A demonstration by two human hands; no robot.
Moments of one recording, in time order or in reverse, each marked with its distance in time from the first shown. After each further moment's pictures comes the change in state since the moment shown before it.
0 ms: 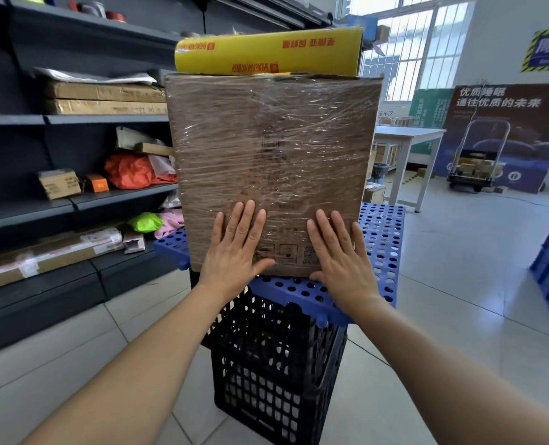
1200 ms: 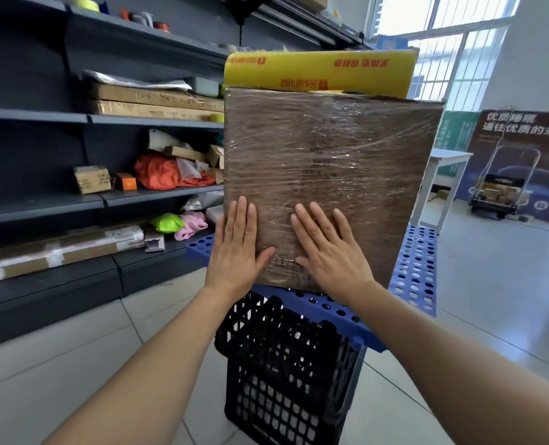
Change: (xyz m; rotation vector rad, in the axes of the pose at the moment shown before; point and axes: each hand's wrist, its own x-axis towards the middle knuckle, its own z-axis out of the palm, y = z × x) left_hand -0.012 -0.047 -0.007 -0.169 -0.058 -0.273; right_hand 0.073 -0.046 -0.006 -0.079 0.159 -0.275
